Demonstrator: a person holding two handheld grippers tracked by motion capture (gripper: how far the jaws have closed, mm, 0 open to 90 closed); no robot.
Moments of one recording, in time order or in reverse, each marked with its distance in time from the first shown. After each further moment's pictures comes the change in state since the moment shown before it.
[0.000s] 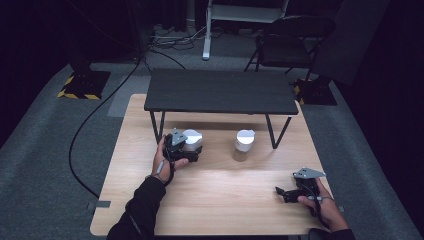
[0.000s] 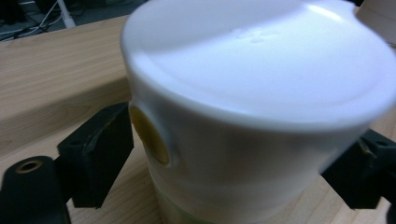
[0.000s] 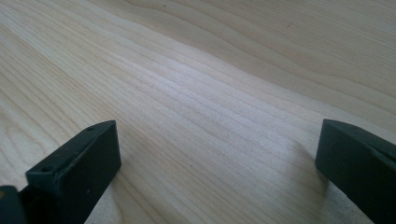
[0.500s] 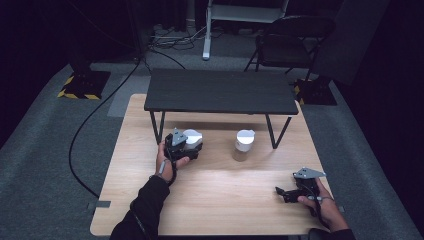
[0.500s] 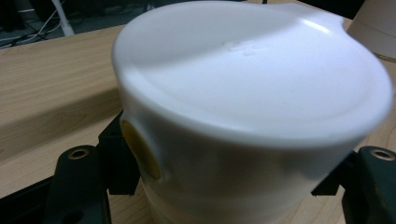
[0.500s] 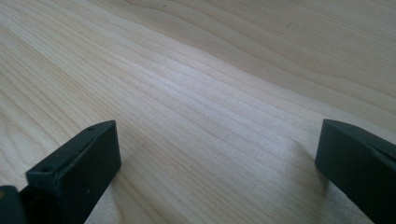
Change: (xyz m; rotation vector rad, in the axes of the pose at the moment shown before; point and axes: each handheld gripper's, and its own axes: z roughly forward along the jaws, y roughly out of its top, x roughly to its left) left arm 0.000 -0.005 0.001 -0.040 -0.009 -0.018; right arm 0.000 0.000 0.000 0.000 0.000 0.000
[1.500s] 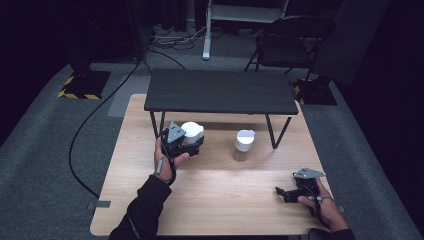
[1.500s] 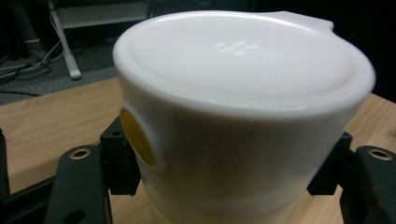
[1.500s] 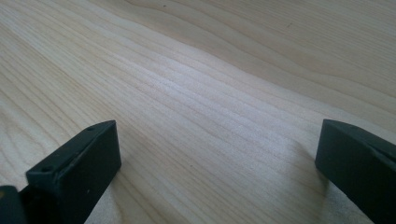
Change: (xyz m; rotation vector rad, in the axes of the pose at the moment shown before) left arm -0.020 0.036 -0.049 -0.113 -0.022 -0.001; right arm 0.000 0.000 0.000 0.000 0.000 0.000
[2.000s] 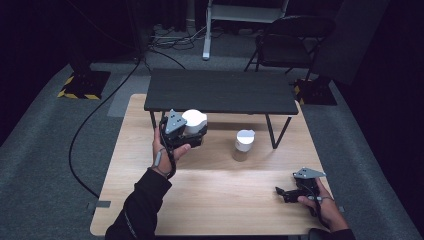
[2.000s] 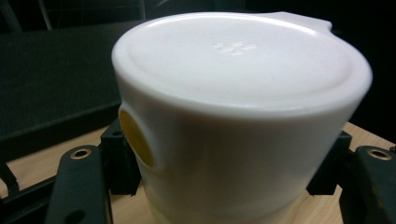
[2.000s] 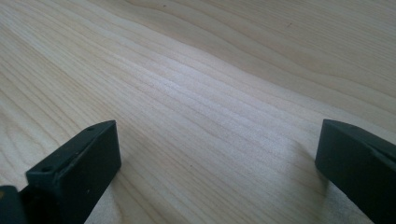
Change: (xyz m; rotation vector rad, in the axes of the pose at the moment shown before) left arm -0.012 0.053 -0.023 -0.051 -0.016 0.037; right arm 0.000 0.000 0.000 0.000 0.000 0.000
